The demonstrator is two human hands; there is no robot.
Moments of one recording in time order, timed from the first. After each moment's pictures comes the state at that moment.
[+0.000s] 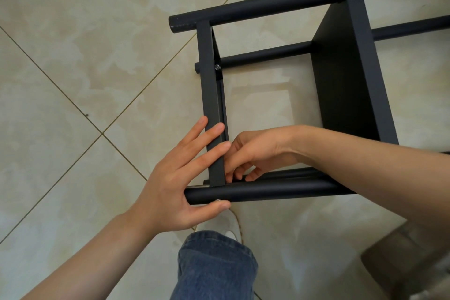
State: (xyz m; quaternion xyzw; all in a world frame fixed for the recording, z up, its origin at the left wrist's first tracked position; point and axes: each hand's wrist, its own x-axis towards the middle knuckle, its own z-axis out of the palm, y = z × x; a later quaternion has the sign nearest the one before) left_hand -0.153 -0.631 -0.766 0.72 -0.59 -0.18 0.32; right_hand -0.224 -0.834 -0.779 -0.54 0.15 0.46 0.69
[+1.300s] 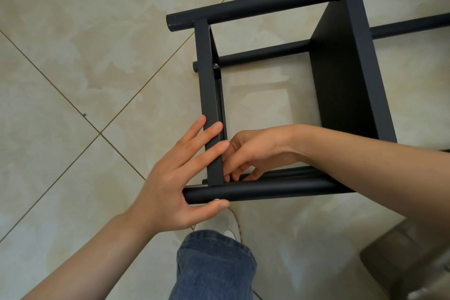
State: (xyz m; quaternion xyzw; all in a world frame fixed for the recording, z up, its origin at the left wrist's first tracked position) left_hand -0.152 -0.631 -0.766 0.72 -0.59 -0.17 0.32; right_hand -0.225 -0.833 -0.778 -0.54 0.14 0.46 0.69
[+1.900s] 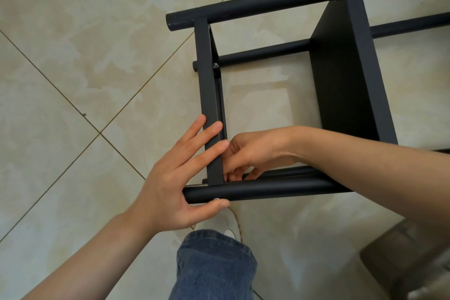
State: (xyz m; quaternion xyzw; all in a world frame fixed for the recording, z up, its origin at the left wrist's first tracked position) left_hand -0.153 -0.631 -0.768 0.72 -0.59 -0.17 0.32; right_hand -0.225 -0.830 -0.779 -0.57 0.12 0.46 0.67
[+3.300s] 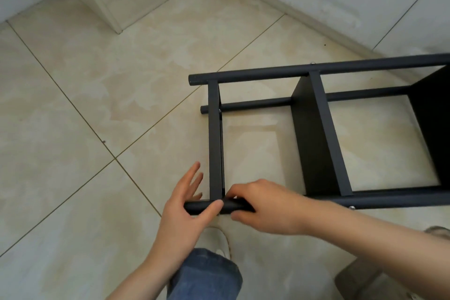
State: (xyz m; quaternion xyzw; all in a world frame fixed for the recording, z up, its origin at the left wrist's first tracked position) left_hand -0.203 -0.621 -0.744 0.77 -0.18 -0.30 0.53; right_hand -0.288 -0.806 -0.707 -0.88 0.07 0.28 0.38
